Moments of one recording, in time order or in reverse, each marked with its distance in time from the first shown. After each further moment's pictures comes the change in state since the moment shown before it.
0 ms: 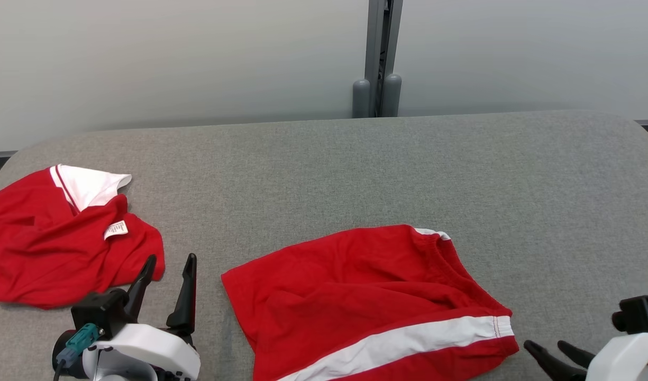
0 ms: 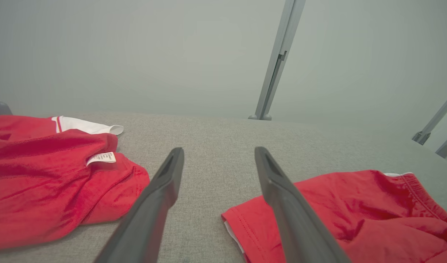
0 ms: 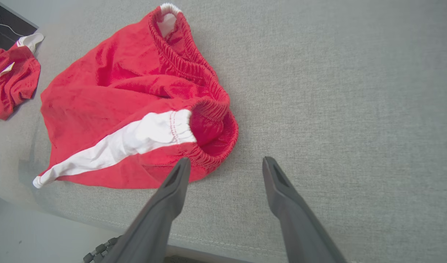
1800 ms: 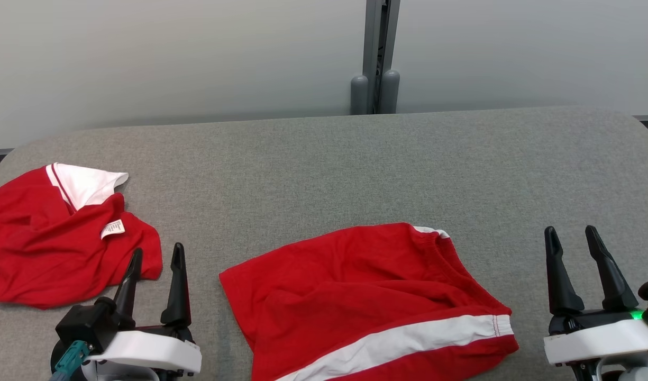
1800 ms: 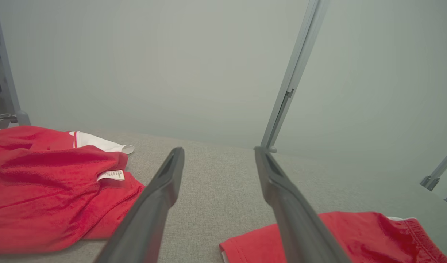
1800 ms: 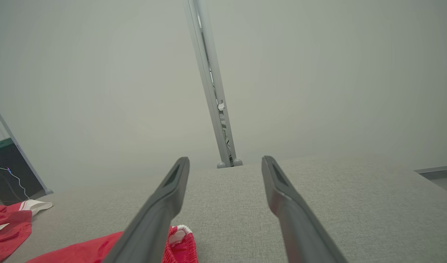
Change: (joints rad) left arm 0.068 -0.183 0.245 -0.039 0.174 -0.078 -0.049; right arm -0.180 0.059 0.098 0.236 -0.229 0.000 -1.055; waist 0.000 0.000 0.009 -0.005
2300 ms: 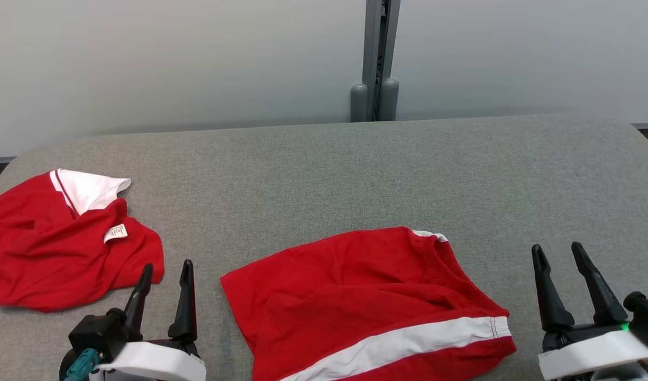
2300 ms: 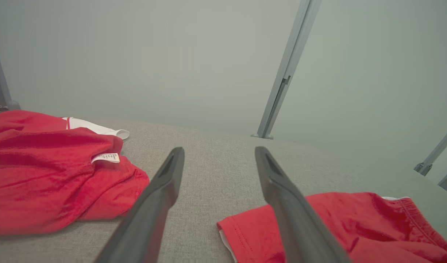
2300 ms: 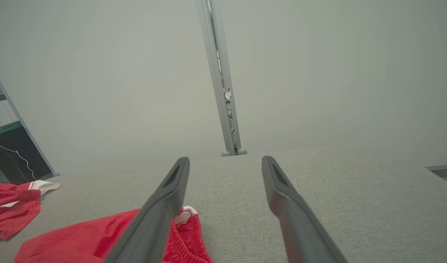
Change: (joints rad) left arm 0.008 -0.033 0.022 0.076 0.043 -0.065 0.000; right arm 0.010 -0.029 0.050 0.035 0.002 0.000 -0.001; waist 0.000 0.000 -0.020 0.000
